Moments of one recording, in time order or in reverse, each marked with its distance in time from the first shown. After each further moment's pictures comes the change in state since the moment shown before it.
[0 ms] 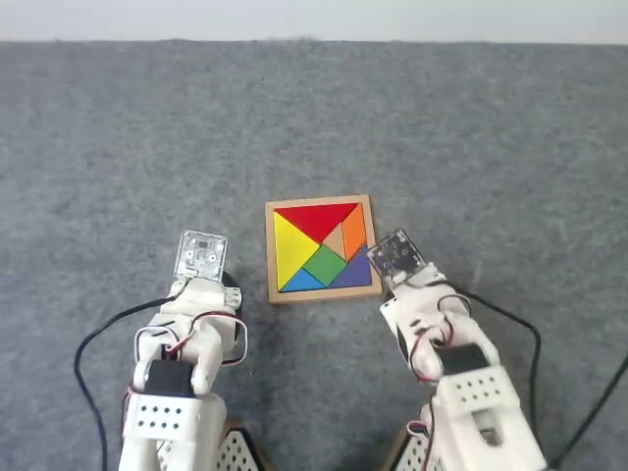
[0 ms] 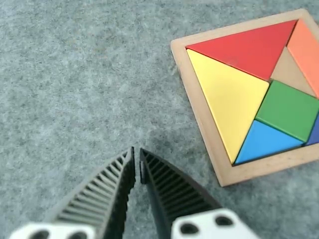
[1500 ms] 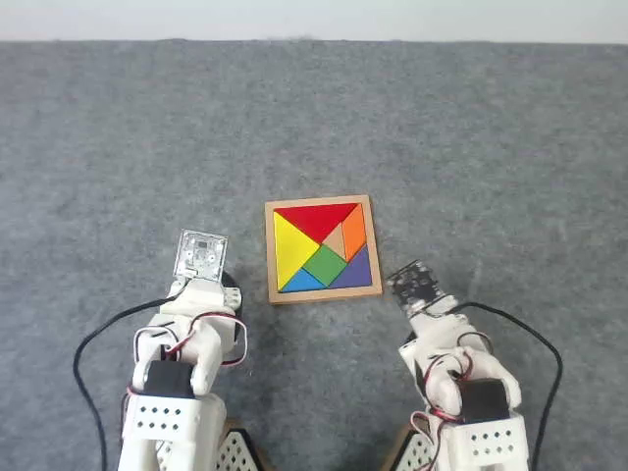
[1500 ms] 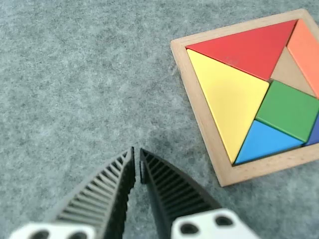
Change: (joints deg) left arm 0.0 0.0 0.0 0.0 0.0; right arm 5.5 -41.0 4.4 49.9 0.0
